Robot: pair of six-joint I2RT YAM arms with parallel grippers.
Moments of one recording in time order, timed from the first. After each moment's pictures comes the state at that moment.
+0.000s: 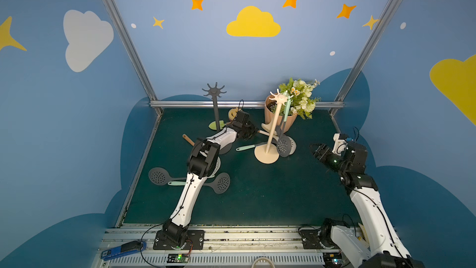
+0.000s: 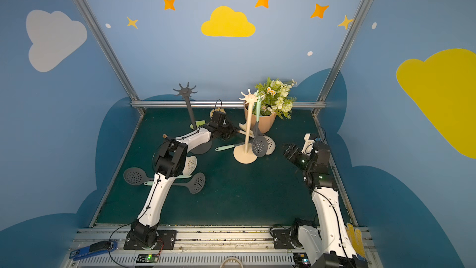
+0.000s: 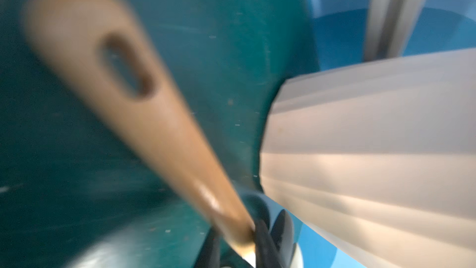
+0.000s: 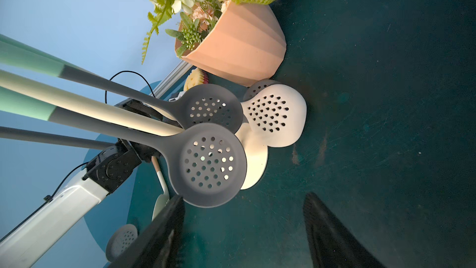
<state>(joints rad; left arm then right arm) -0.47 2.49 1.98 -0.17 0.36 -1.20 -0.10 0.91 0.70 -0.30 -0.49 0.59</state>
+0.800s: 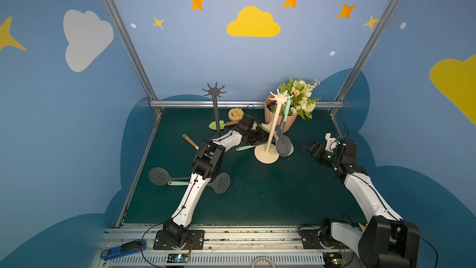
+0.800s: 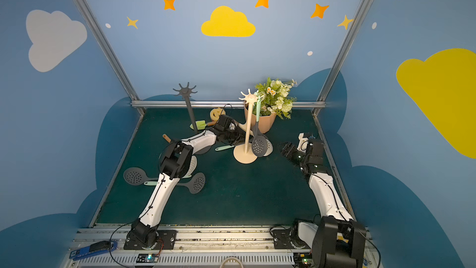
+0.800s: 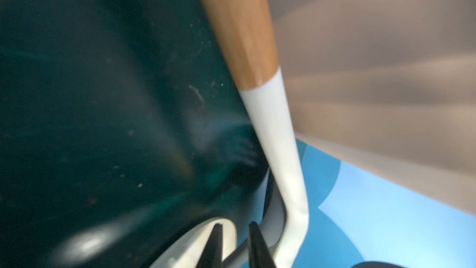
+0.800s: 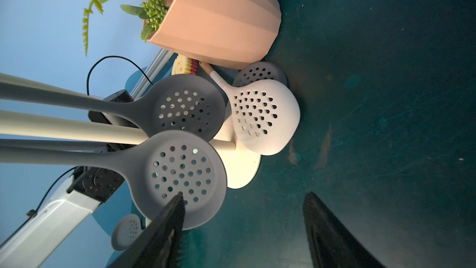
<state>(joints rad) -0.51 2.54 2.00 -0.18 0.60 -1.11 -0.09 1.17 0.70 -0.17 -0.57 0.60</state>
